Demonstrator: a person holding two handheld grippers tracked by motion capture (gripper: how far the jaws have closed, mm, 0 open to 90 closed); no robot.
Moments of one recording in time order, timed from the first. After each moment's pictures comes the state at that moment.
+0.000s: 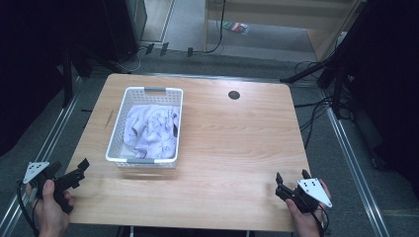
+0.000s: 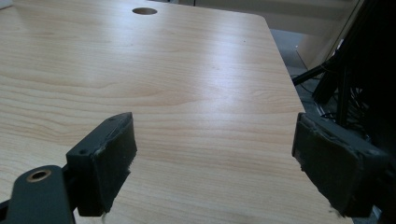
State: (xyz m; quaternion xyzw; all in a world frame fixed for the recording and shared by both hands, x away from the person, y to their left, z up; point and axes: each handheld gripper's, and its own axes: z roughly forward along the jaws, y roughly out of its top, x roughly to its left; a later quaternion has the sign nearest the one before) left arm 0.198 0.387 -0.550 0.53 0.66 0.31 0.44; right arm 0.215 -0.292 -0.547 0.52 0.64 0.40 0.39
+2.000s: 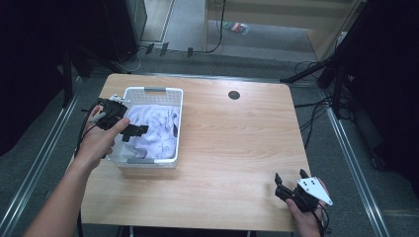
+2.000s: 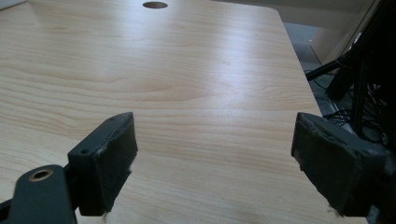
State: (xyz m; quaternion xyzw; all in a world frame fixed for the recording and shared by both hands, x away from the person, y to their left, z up) left arm 0.351 0.243 -0.424 0.78 0.53 0.15 0.29; right arm 0.218 -0.293 -0.547 0.52 0.65 0.41 0.37
